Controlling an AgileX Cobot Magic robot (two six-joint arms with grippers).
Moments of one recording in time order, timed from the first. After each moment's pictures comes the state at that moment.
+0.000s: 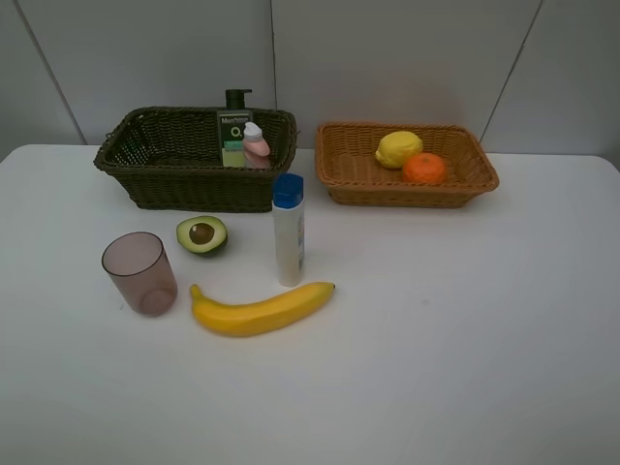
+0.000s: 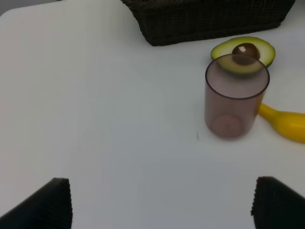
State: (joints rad) left arm -0.05 0.00 -0.42 -0.08 1.08 0.10; right arm 0.03 0.00 -0.52 -0.01 1.03 0.03
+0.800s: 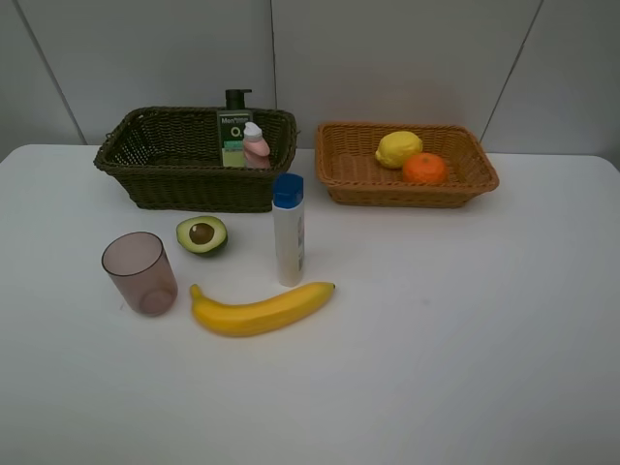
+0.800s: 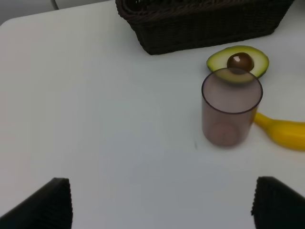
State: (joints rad) left arm -0.05 0.15 -0.54 -0.09 1.07 0.14; right arm 0.03 0.00 -0.52 -0.01 1.03 0.03
